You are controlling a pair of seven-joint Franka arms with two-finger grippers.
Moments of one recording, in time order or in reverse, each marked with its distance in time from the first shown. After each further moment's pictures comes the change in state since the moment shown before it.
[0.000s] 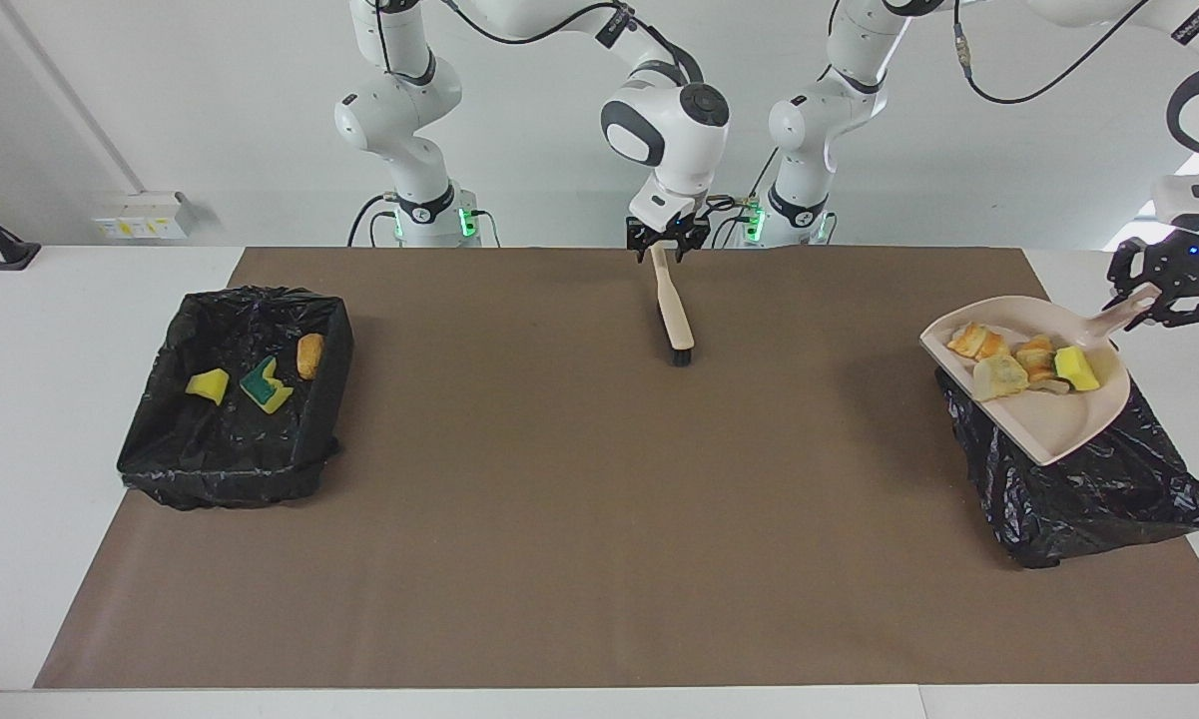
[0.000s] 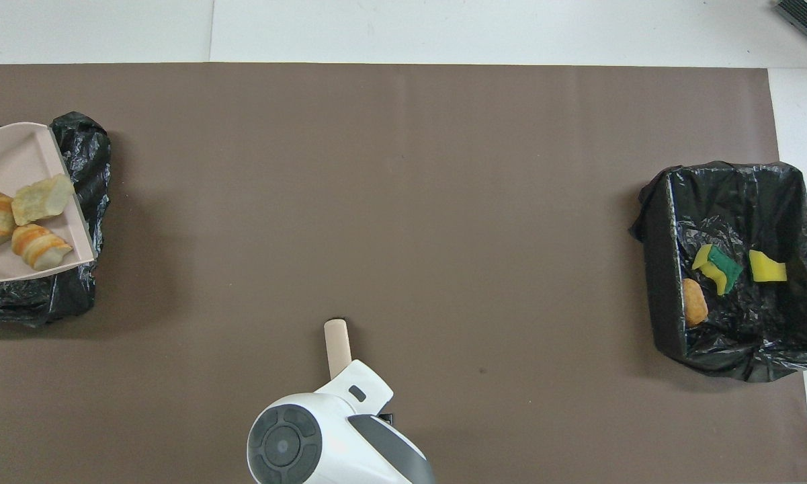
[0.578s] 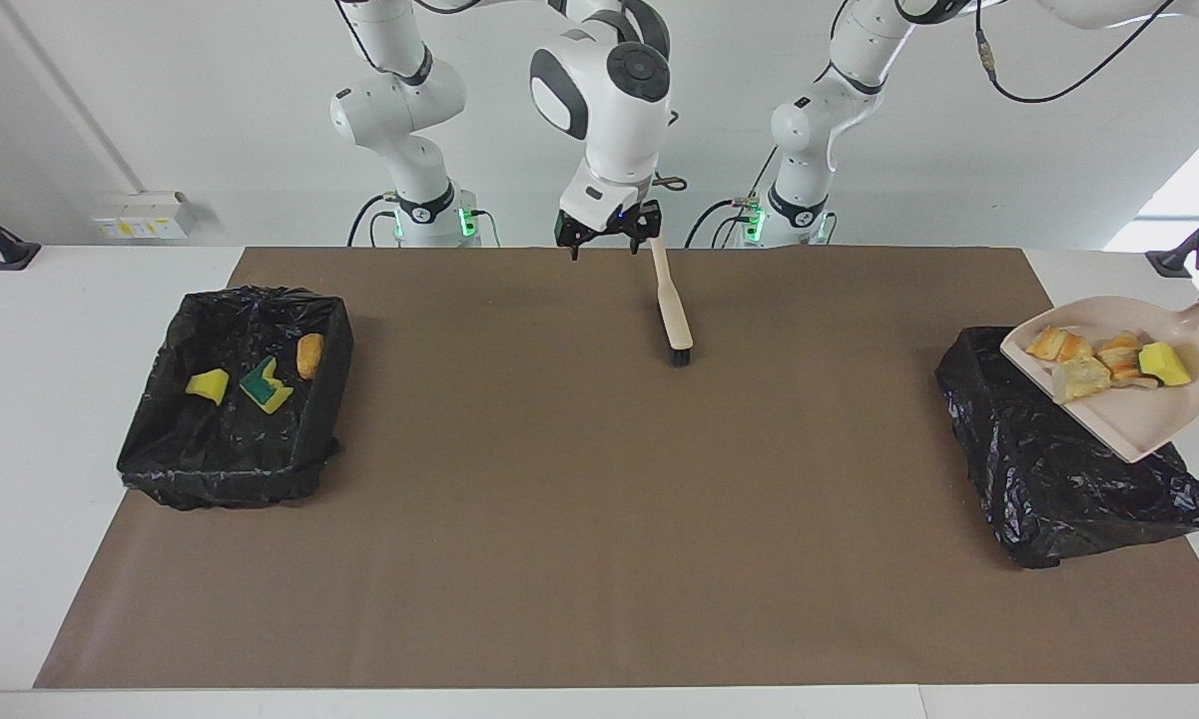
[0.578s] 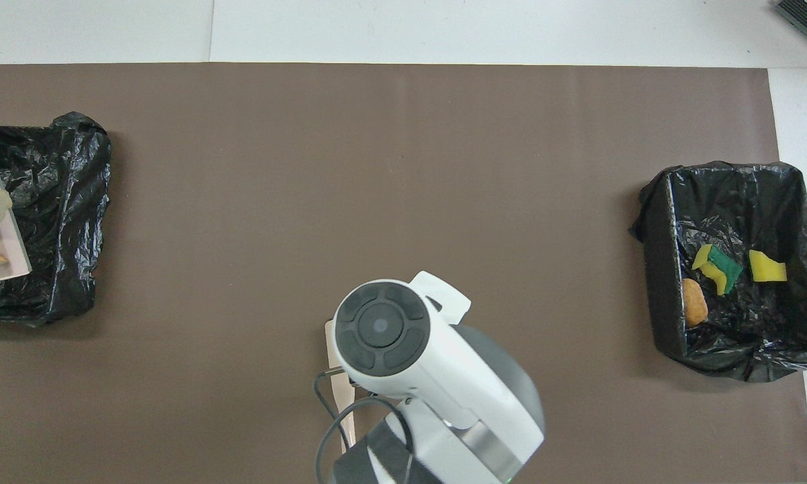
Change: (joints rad) left arm 0.056 0.036 -0.005 0.021 0.291 0.181 0.053; right arm -0.287 -0.088 -0.011 0.191 -0.004 -0.330 -0.446
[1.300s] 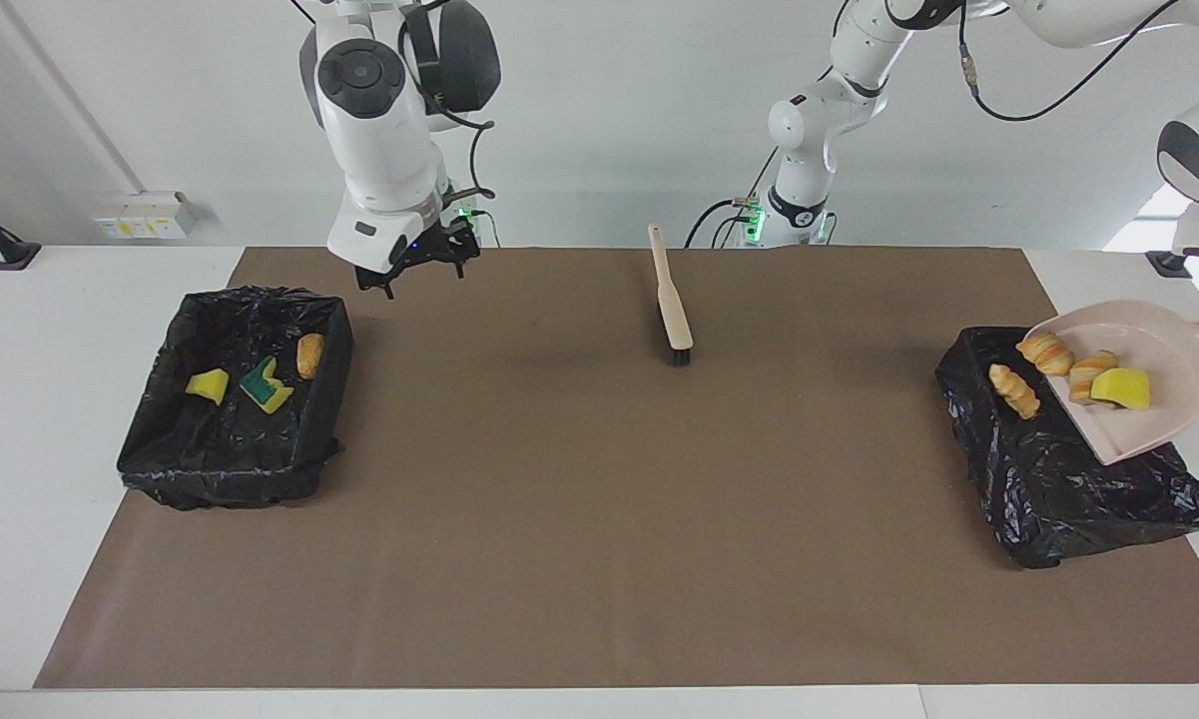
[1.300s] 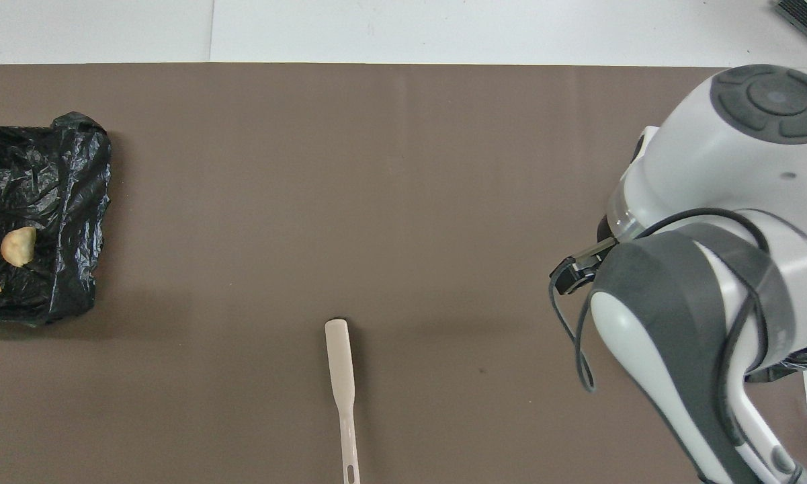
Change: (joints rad) left arm -0.108 0.023 -0.016 -0.017 0.325 0.021 -0.003; right arm -0.400 -0.002 -0.016 0.116 -0.119 -0.121 -0.585
